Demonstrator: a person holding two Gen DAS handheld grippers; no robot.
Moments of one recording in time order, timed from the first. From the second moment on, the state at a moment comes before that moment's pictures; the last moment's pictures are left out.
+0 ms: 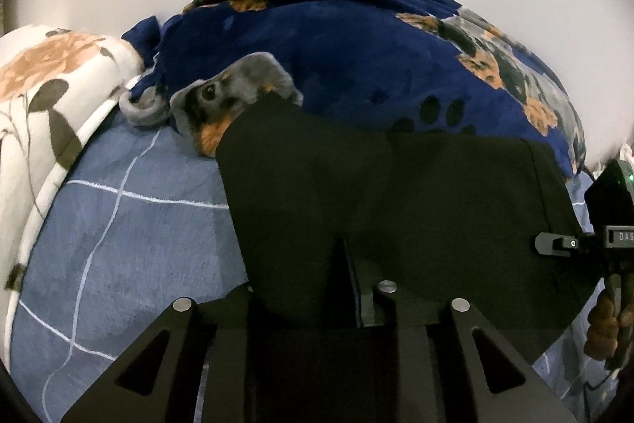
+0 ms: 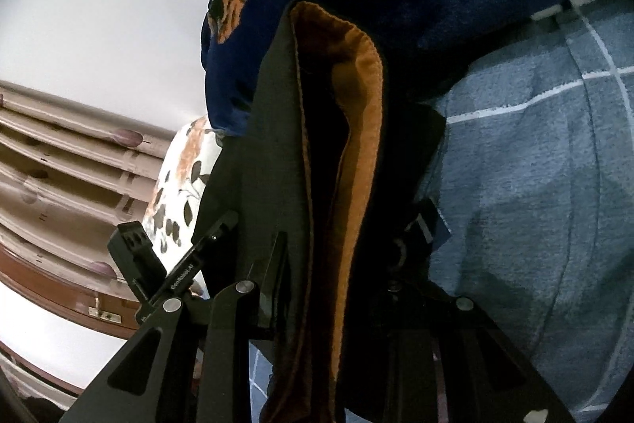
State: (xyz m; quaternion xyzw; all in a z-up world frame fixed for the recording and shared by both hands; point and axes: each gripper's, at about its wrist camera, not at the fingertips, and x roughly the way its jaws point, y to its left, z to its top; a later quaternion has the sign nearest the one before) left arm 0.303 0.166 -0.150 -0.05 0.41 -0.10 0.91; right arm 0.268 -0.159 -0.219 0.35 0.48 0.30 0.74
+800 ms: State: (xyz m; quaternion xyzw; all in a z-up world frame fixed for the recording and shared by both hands) left arm 0.296 0.174 -0.152 -0.08 0.40 -0.11 0.91; right arm 0.266 -0.173 -0.238 0.42 0.48 0.32 0.71
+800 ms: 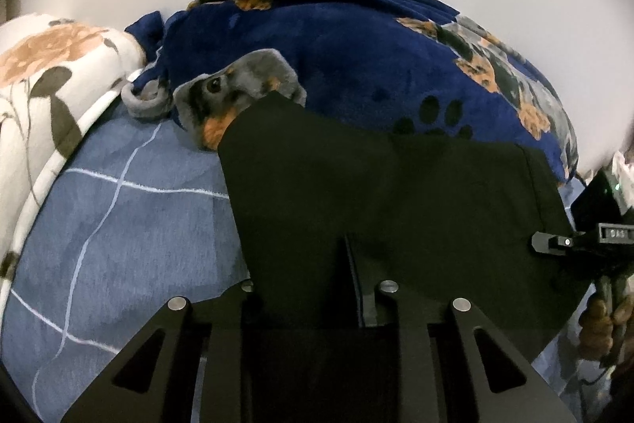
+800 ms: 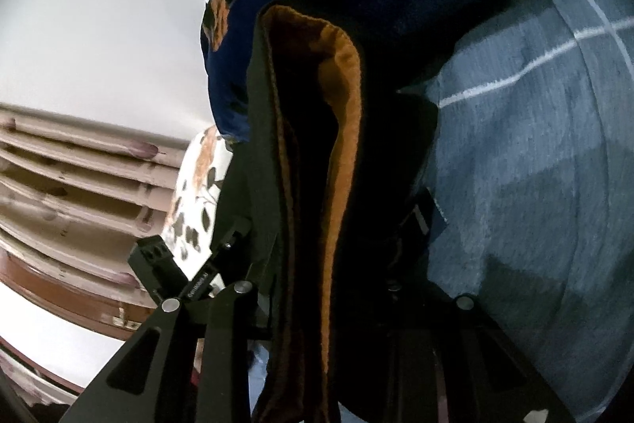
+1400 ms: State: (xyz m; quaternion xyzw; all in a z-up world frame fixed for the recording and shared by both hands) left arm 0.289 0.178 -0.163 -0.08 0.39 -0.08 0.91; right arm 0.255 -0.159 -0.222 0.30 0.45 0.28 0.79
